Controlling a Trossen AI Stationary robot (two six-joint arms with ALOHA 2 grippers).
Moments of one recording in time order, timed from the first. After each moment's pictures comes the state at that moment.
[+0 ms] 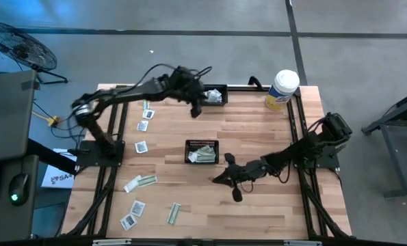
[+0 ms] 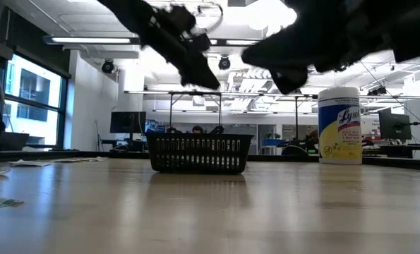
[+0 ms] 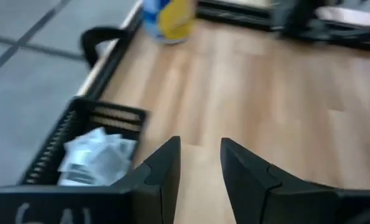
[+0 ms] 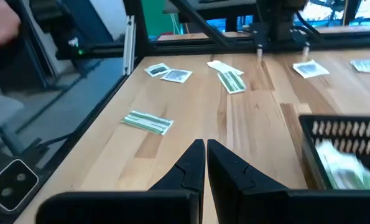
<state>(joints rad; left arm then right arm) 0.50 1.66 1.31 -0.23 0.27 0.13 0.39 1.68 0.63 0.80 0.18 0.18</state>
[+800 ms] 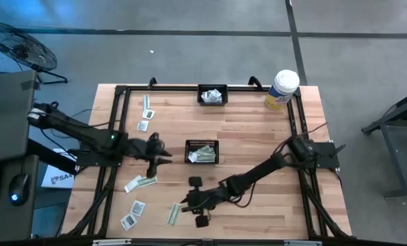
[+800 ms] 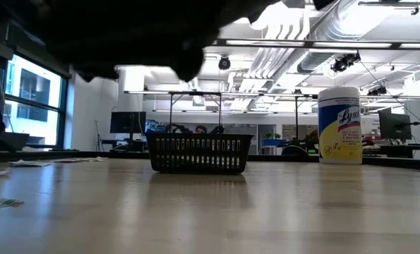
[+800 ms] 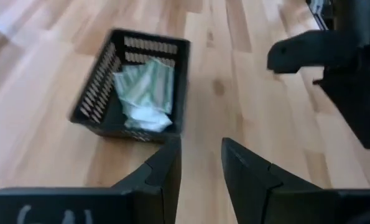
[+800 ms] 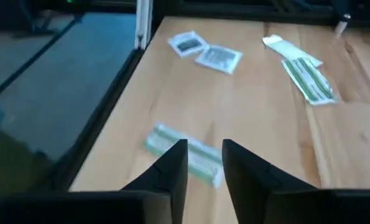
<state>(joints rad) -0.29 0.91 0.50 -0.12 -0.21 -0.33 0.46 2.17 1.46 0.22 0.17 0.19</state>
